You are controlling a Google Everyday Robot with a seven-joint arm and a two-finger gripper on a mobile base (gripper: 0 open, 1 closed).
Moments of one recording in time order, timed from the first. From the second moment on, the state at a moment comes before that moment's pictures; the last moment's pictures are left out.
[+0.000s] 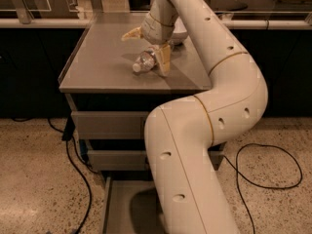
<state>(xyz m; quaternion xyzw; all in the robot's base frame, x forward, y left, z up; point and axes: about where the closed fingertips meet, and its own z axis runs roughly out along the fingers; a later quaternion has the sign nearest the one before) 0.756 0.023 0.841 -0.93 0.30 0.03 0.21</state>
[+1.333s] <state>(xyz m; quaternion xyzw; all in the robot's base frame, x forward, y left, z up) 0.764 0.028 0.839 -0.93 0.30 0.03 0.22</state>
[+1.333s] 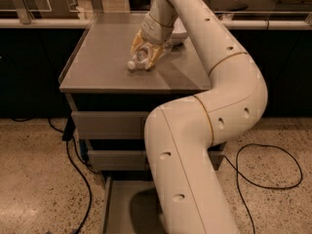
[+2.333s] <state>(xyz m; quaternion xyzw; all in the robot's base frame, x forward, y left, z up) 0.770 0.036 0.832 -0.93 0.30 0.03 0.22</state>
